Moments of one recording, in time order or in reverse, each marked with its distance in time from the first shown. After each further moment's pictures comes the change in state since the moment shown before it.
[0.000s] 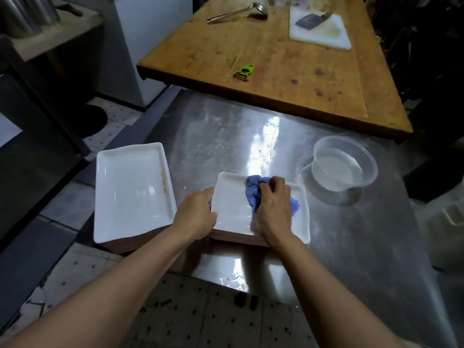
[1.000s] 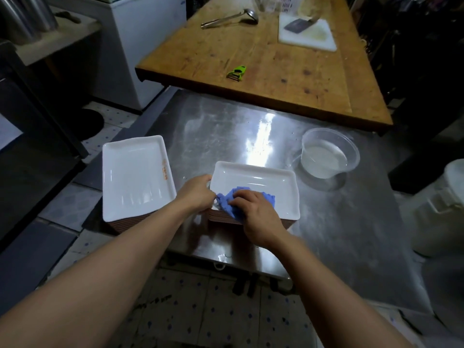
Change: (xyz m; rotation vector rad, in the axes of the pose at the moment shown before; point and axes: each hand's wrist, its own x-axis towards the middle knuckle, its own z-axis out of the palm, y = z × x) left_hand -0.007 0.014 -0.011 -0.219 -0.114 -0.143; right_hand -0.051 -0.010 -0.024 0.036 -0.362 -0.346
